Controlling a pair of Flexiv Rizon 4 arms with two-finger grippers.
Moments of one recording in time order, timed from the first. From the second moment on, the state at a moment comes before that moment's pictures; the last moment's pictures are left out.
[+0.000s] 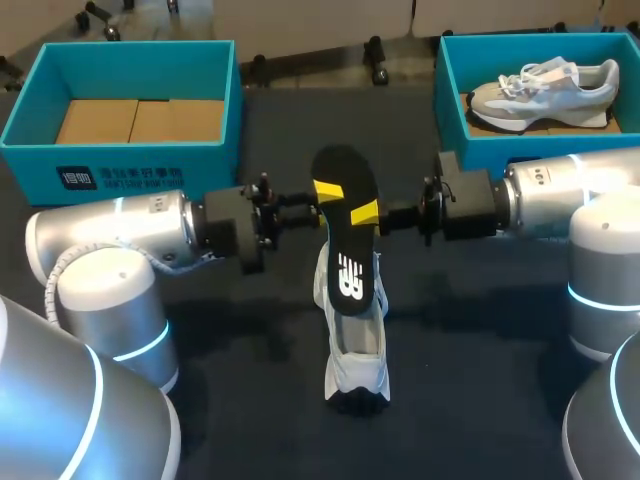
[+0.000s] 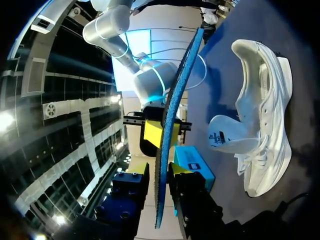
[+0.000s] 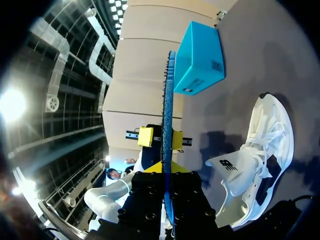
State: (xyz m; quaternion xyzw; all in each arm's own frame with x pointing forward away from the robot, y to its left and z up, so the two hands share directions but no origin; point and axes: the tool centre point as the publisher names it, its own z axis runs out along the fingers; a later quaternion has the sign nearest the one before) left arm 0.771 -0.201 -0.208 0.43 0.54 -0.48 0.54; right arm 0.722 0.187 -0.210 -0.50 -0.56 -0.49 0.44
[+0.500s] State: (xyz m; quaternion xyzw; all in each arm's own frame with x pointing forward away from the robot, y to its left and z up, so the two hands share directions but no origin) left arm 0.772 -0.205 -0.209 0.44 0.54 -0.47 0.54; right arm 0.722 0.187 -0.210 -0.50 -0.56 -0.49 0.44
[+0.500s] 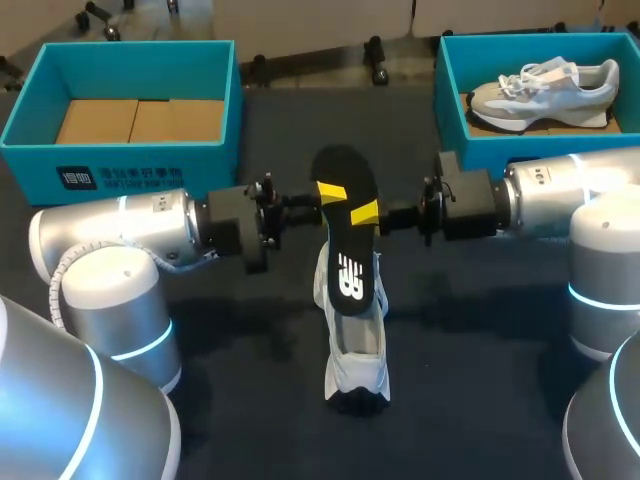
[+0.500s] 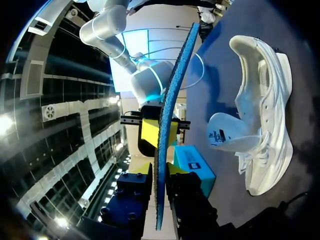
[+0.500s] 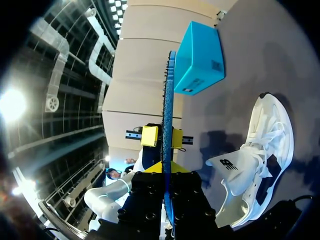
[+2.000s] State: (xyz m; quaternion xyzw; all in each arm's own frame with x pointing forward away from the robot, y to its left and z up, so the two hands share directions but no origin) left arm 0.755 -0.157 -0.206 0.46 0.58 -0.46 0.49; right arm 0.686 0.128 -0.223 -0.52 -0.63 -0.44 0.38
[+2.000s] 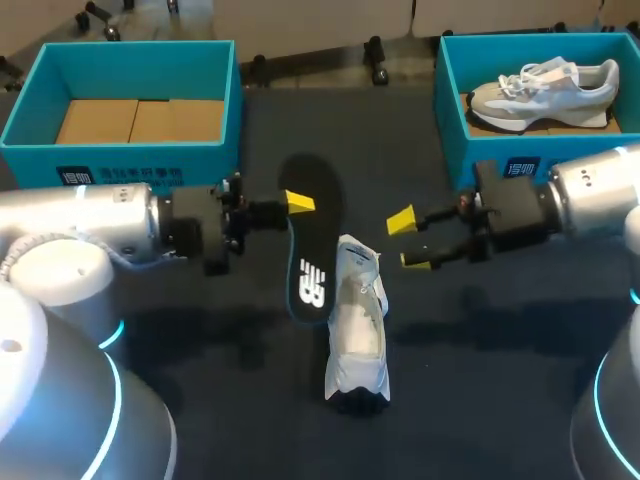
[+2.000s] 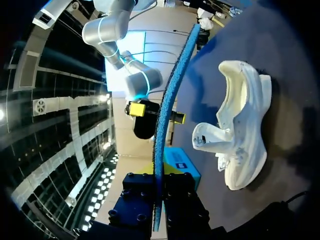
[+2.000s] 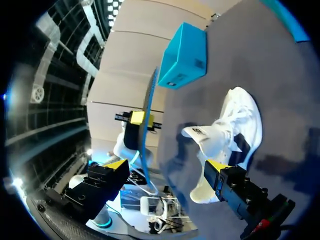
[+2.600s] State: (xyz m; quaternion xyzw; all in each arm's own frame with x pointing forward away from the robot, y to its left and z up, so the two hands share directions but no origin) left arm 0.728 -0.132 -0.192 0.47 0.63 -0.45 0.42; right arm 0.678 0.102 -0.212 -0.52 -0.67 -0.39 0.35
